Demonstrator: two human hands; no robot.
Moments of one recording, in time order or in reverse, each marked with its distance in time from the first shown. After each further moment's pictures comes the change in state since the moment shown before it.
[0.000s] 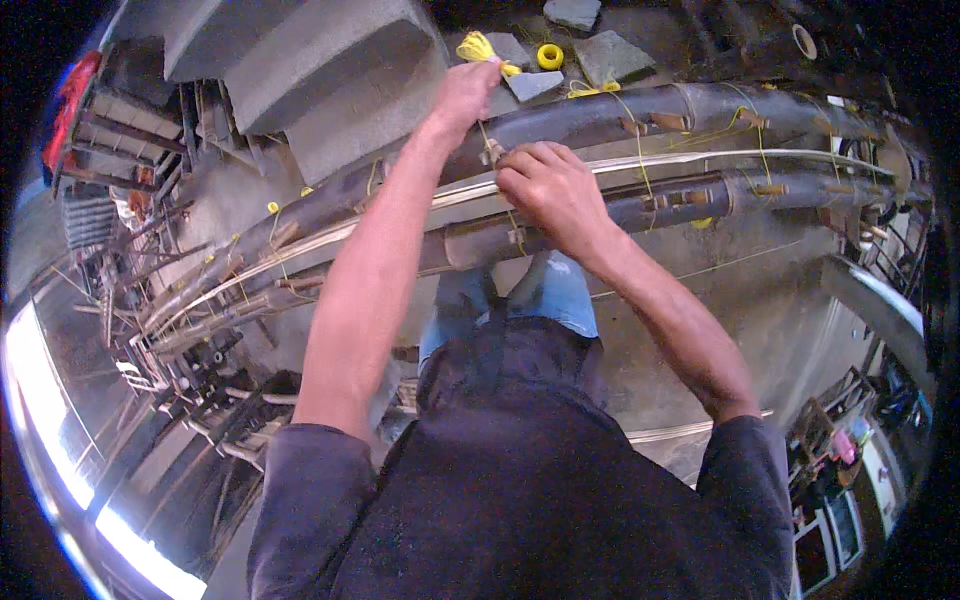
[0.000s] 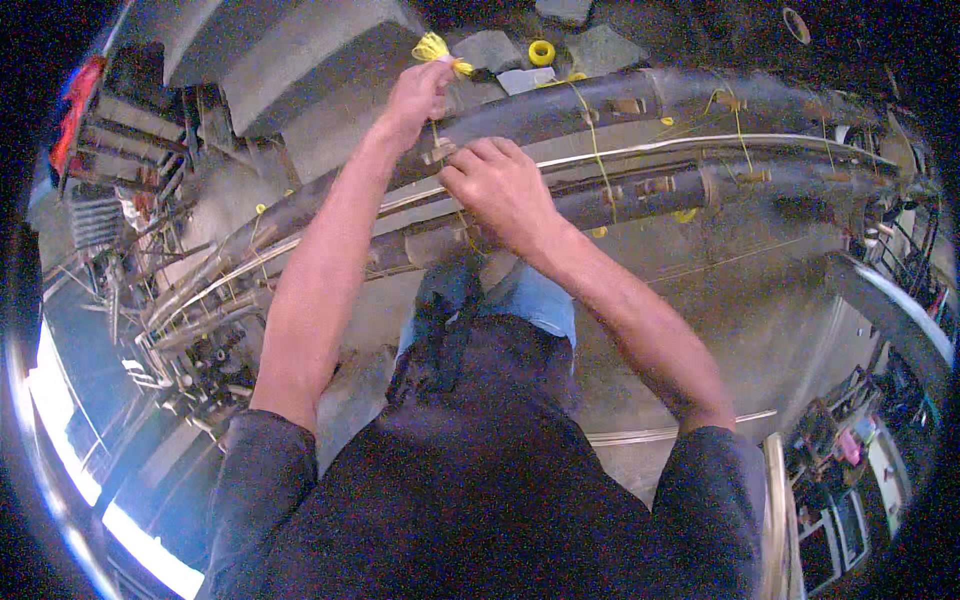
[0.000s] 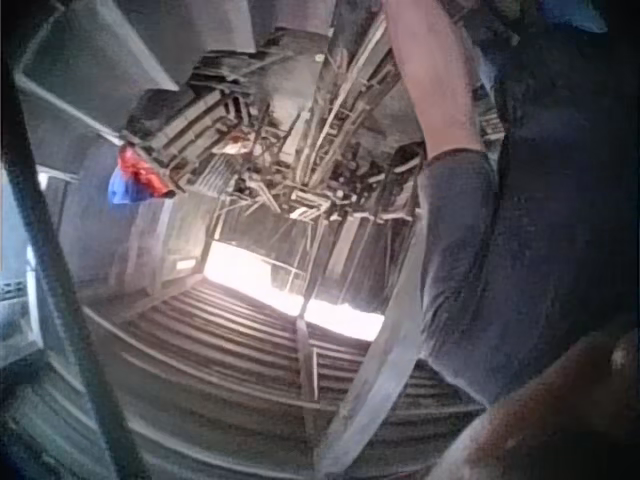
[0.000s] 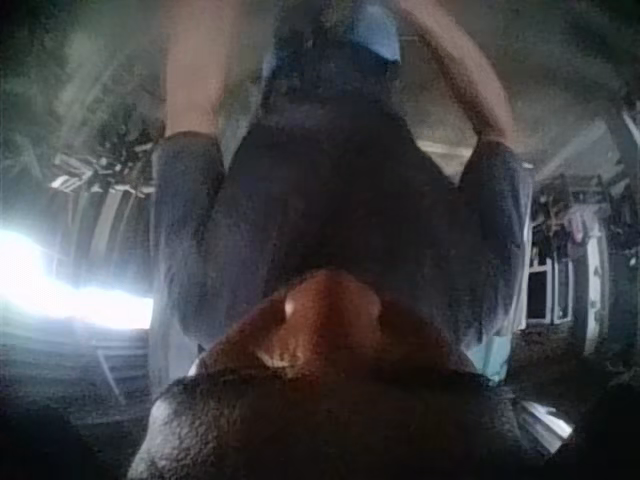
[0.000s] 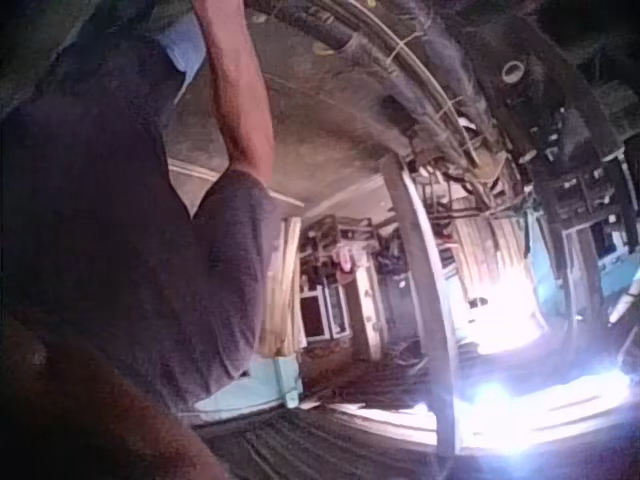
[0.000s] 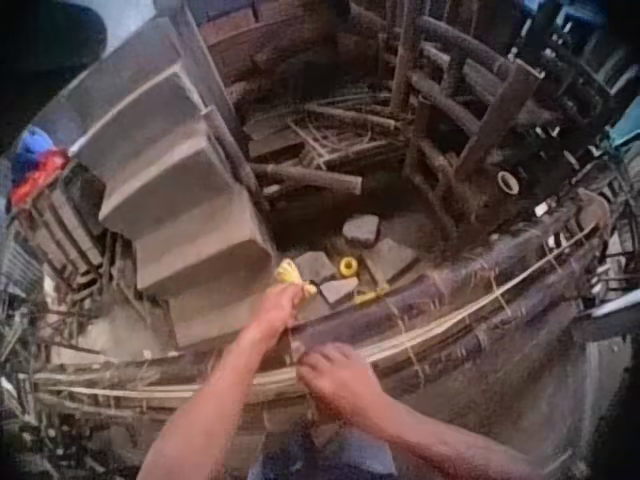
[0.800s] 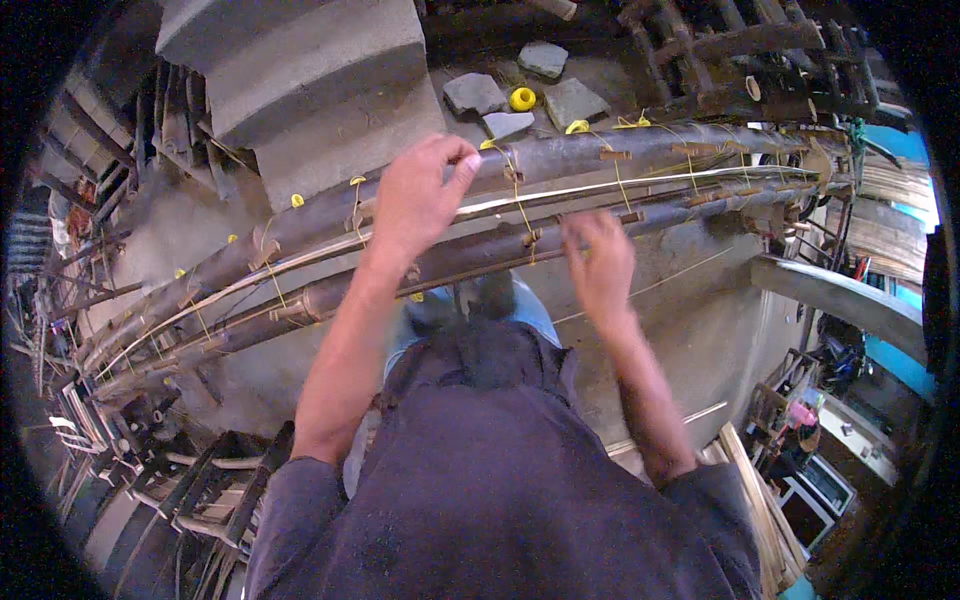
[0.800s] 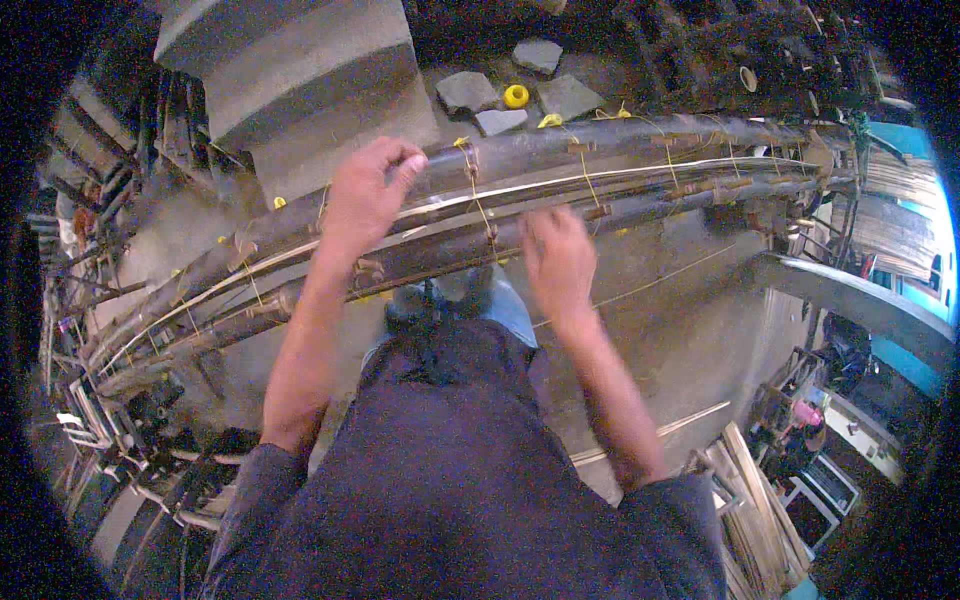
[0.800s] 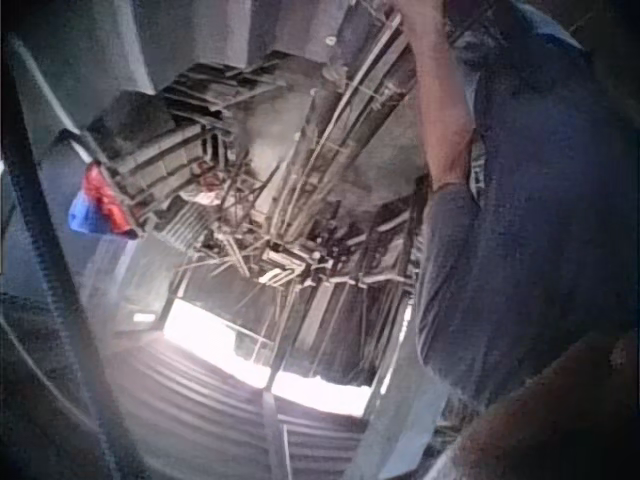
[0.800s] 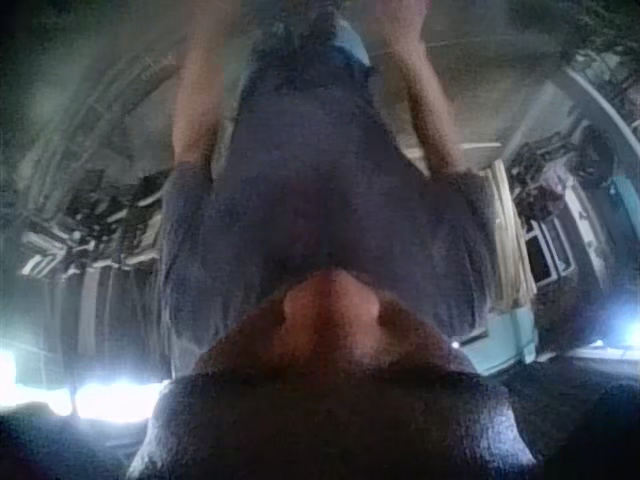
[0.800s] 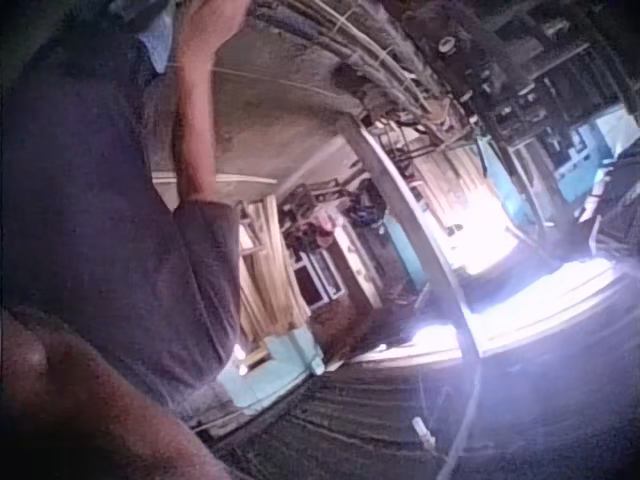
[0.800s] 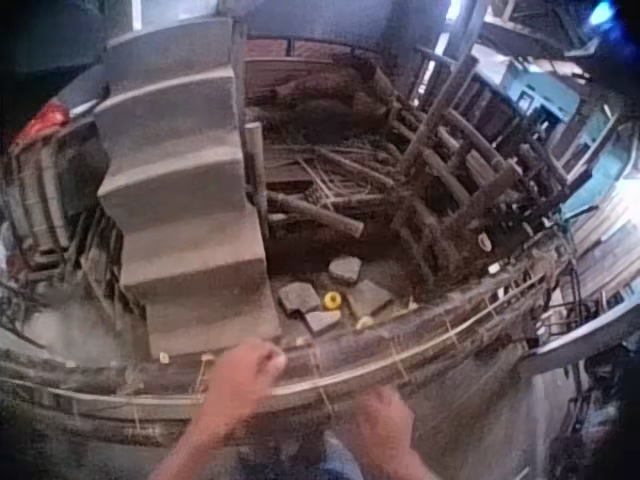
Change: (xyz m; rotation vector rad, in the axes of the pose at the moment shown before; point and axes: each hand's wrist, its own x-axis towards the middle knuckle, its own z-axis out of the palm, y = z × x) left_hand -0.174 -0.066 -0.199 0.256 0.144 0.485; right_hand 0.006 -0.165 0.071 -0.142 0.170 0.584
